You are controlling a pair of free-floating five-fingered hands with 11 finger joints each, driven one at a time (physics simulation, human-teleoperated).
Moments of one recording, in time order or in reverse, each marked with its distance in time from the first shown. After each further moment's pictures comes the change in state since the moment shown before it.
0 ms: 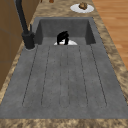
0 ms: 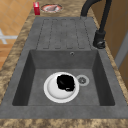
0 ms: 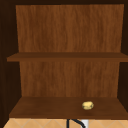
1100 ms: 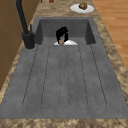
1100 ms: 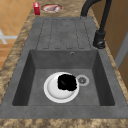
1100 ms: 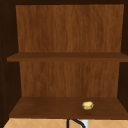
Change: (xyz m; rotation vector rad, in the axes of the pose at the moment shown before) left hand 0.000 0.000 0.000 0.000 0.000 0.000; right hand -0.018 -0.033 0.007 -0.004 -0.007 -0.028
